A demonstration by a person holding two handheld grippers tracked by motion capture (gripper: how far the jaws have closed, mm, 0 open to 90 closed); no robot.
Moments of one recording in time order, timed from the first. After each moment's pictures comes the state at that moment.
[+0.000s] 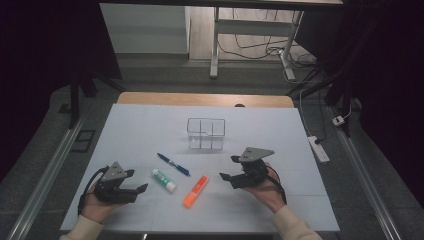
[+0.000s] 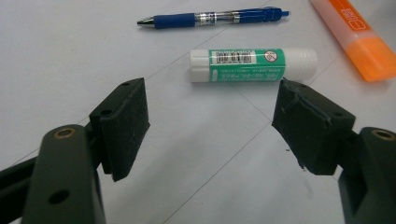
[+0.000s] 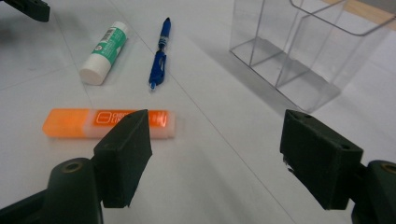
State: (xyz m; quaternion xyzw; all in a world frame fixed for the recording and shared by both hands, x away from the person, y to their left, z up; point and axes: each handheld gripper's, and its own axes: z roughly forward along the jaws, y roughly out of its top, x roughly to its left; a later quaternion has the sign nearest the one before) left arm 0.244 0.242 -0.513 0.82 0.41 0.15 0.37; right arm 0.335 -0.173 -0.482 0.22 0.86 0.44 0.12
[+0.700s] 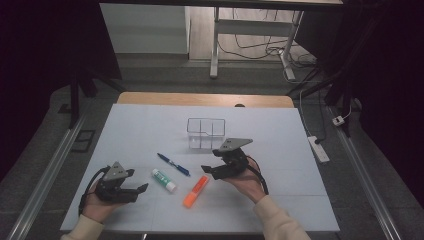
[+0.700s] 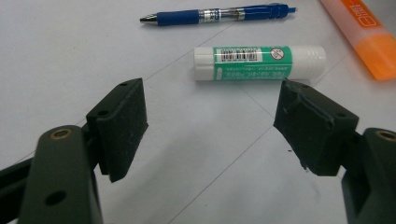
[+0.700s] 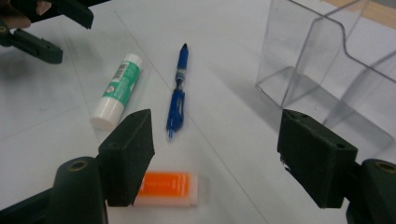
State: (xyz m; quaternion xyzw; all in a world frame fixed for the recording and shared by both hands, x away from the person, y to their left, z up) left arm 0.246 0.240 -0.515 0.82 0.41 0.16 0.36; right arm 0.355 -0.118 -0.475 0.22 0.86 0.45 0.08
